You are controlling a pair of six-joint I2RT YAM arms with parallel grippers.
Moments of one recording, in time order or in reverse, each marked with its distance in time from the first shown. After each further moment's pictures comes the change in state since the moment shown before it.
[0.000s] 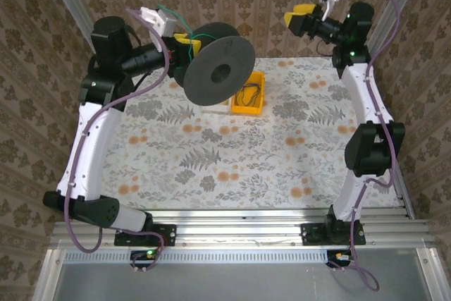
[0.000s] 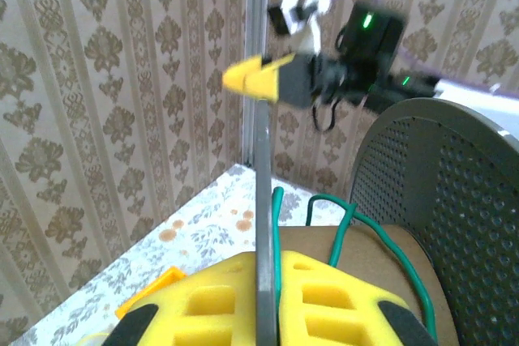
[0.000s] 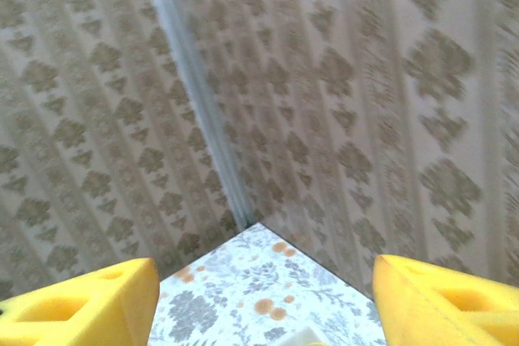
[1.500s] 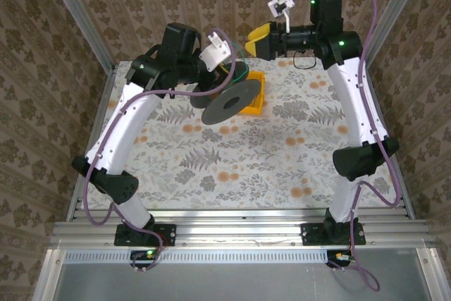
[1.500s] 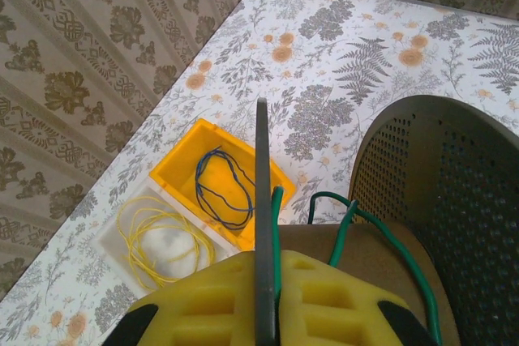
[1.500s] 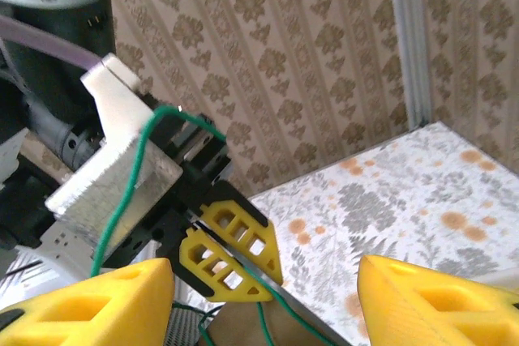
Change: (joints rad) left arm -0.287 0.257 0.267 -0.506 -0.502 0.375; right arm 0.251 0.002 0.415 -0.952 -0.160 -0.381
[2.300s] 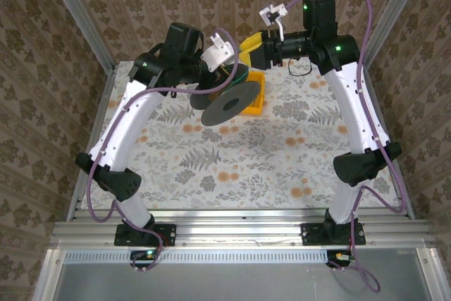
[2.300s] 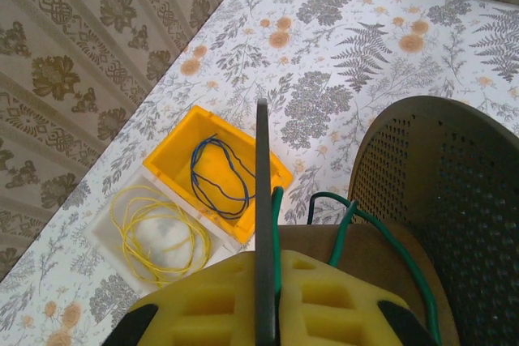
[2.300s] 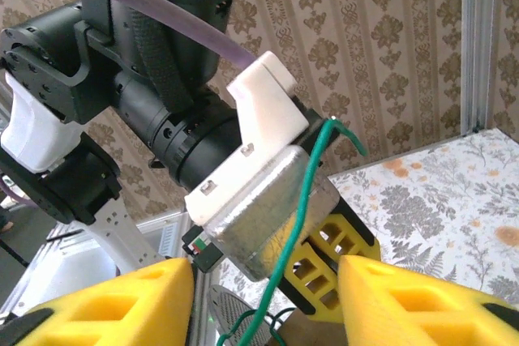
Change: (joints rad) left arm -0.002 0.032 0.038 -0.039 -0.007 0.001; right arm 0.078 -0.045 -0.040 -0.064 -0.040 -0.069
